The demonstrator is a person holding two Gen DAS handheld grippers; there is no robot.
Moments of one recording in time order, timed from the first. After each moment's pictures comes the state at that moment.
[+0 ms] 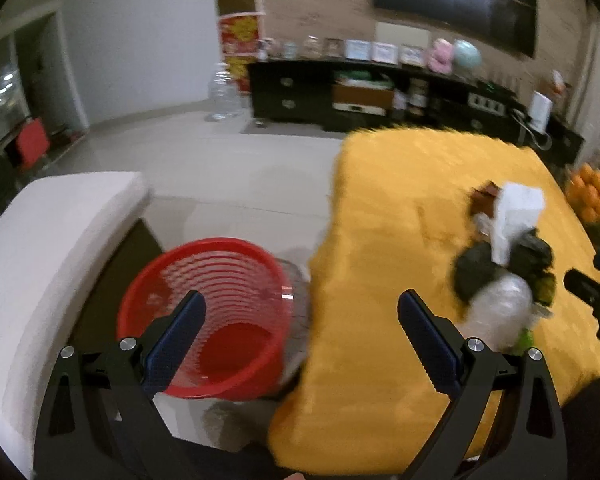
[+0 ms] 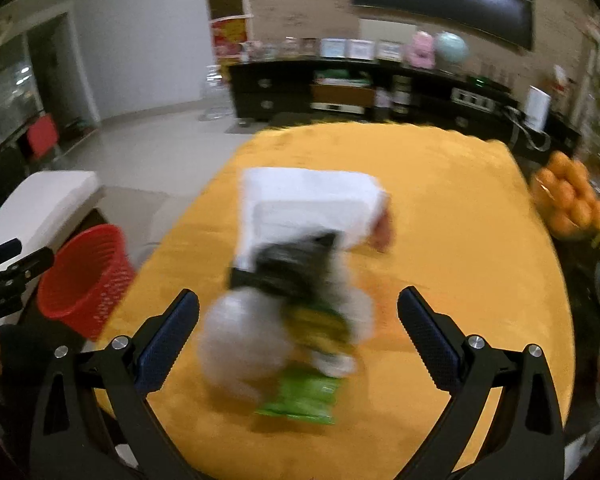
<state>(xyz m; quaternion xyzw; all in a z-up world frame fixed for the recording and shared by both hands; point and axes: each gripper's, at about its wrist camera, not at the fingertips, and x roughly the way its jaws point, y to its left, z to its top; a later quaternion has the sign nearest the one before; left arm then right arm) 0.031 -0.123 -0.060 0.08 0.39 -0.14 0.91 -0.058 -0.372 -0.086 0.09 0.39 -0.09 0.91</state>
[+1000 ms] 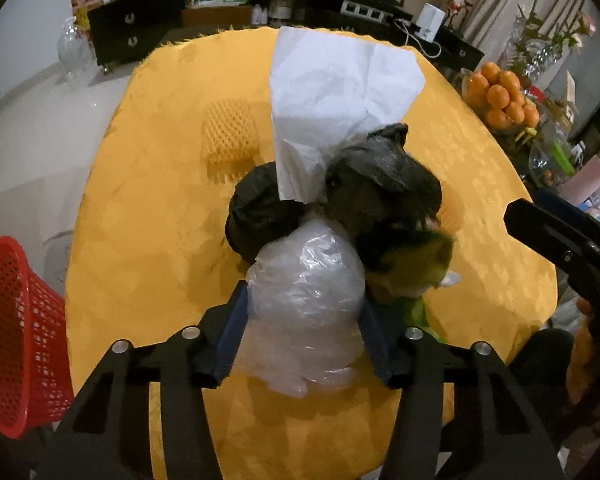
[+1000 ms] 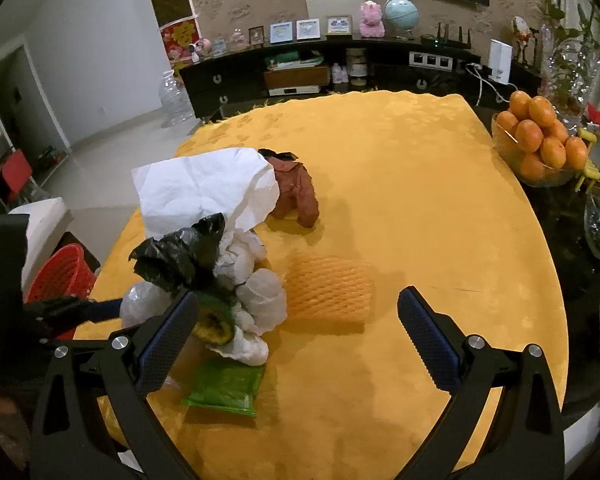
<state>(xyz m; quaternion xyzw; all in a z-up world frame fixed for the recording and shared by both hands) 0.043 -0.268 -0.147 0.10 0.51 -0.34 0.78 -0.065 -0.427 -0.108 0.14 0.40 -0.12 0.90</state>
